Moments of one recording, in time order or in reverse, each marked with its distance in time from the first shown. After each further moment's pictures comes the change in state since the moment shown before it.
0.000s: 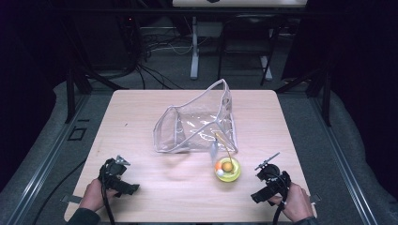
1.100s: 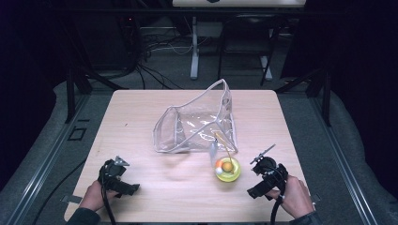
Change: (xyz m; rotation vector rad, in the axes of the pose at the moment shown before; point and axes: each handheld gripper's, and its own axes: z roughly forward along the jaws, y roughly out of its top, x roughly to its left) left arm -0.002 -0.004 0.000 -0.037 0.012 -0.018; right arm 0.014 0.022 -0.032 -0.011 0.002 -0.055
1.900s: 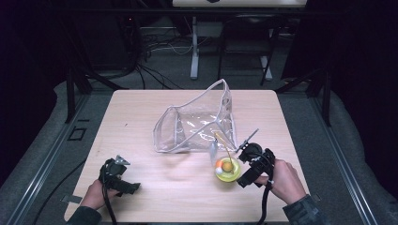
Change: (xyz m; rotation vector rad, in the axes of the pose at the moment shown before) left arm 0.000 0.002 0.002 -0.009 0.006 -0.007; right arm 0.018 0.046 -0.016 -0.154 0.076 -0.120
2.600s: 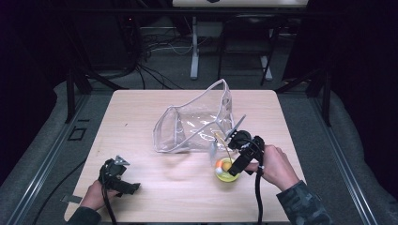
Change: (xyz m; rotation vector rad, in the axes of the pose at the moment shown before) left arm 0.000 -0.001 0.000 -0.007 -0.002 -0.003; right arm 0.006 0.050 -0.019 0.182 -0.063 -0.075
